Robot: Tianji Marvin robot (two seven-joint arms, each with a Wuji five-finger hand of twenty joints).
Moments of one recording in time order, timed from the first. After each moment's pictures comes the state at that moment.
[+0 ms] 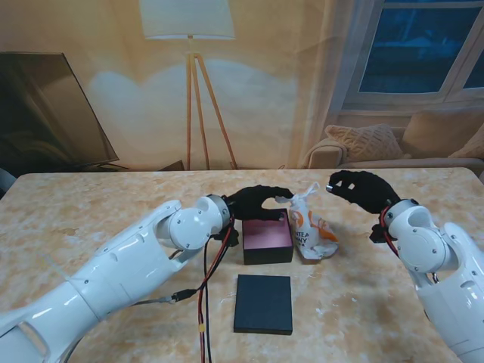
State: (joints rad) left arm 0.91 -1.21 -0.63 -1.28 0.19 0.00 -0.19; right arm -1.41 -1.05 1.42 -1.54 -0.67 -0.11 0.19; left_hand 0.73 -0.31 0.57 -0.10 0.36 0.11 0.15 0.46 0.34 0.34 0.24 0.35 0.20 0.33 0.20 0.42 0.01 0.22 0.55 0.43; right_hand 0.62 -0.06 0.25 -0.06 0.53 0.03 0.39 0.77 0.71 0.17 0.47 0.62 0.86 0.09 0.67 0.61 0.42 0.30 1.18 0.48
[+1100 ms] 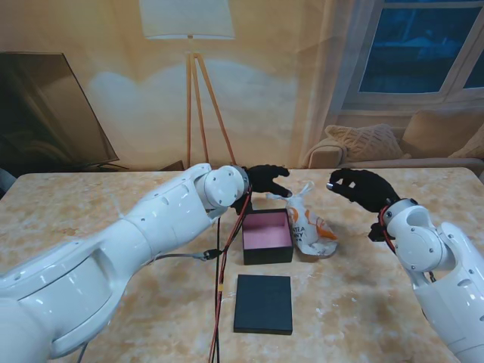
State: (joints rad) left arm 0.57 -1.51 -0.41 -0.65 0.06 -0.03 -0.20; right arm -1.39 -1.06 1.41 -1.52 -0.66 -0.09 0.16; left_hand 0.61 -0.34 0.57 -0.10 0.29 0.31 0.08 0.34 0.25 0.37 0.20 0.33 0.21 0.38 0.21 0.44 0.02 0.28 0.58 0.42; right_hand 0.63 -0.06 0.24 -0.06 0.52 0.02 0.39 0.77 0.71 0.17 0.48 0.63 0.85 0.09 0.71 0.61 0.42 0.30 1.18 0.48
